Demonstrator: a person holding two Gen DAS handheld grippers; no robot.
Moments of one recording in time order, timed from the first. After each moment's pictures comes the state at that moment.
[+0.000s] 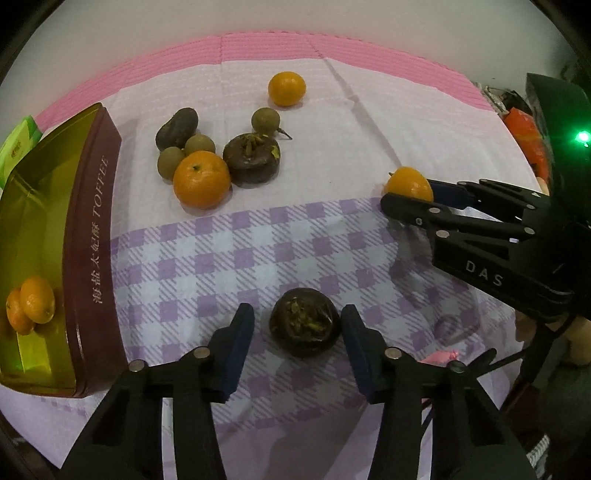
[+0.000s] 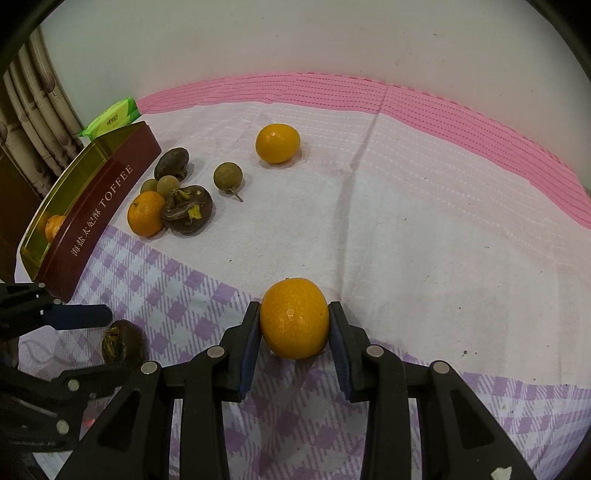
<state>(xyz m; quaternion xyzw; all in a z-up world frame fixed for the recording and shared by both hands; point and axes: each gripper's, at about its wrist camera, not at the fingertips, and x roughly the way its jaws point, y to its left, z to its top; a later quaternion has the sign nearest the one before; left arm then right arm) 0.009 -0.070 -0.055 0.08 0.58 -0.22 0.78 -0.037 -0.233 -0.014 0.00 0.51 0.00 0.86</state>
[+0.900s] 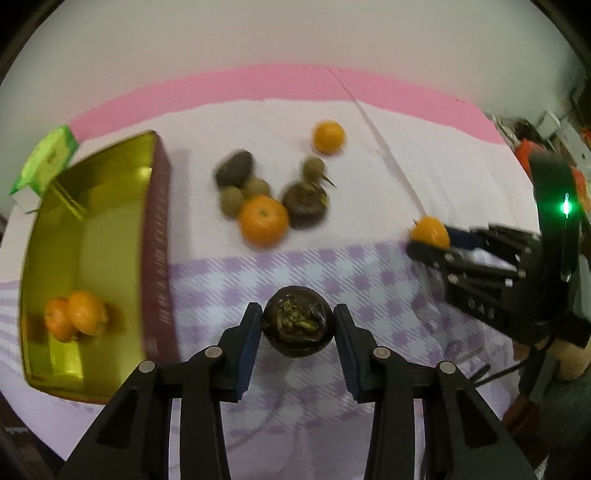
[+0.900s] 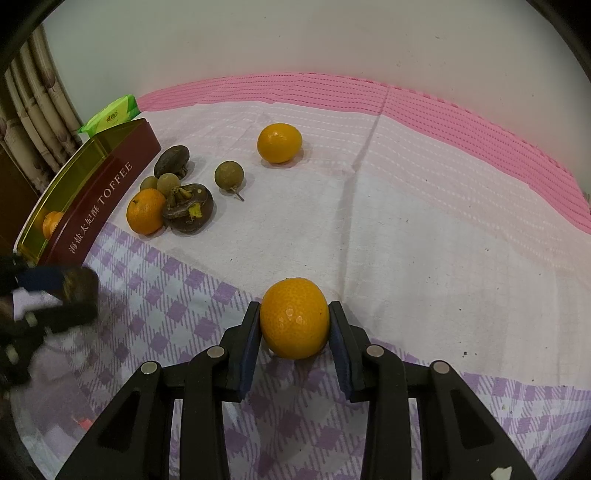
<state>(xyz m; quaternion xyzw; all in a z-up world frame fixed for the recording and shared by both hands) 0.014 -0.041 -0.019 0.06 0.54 -0.18 0.82 -0.036 -0.231 -0.014 -0.01 0.51 0.00 0.86</state>
